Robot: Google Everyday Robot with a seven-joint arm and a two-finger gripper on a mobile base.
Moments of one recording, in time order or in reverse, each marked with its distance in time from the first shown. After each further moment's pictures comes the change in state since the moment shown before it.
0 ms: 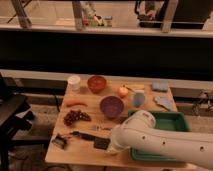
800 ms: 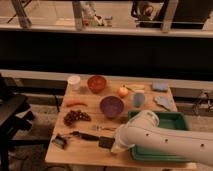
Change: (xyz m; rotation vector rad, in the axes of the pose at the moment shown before) arm 0.027 -0.007 0.011 -0.015 0.019 0.045
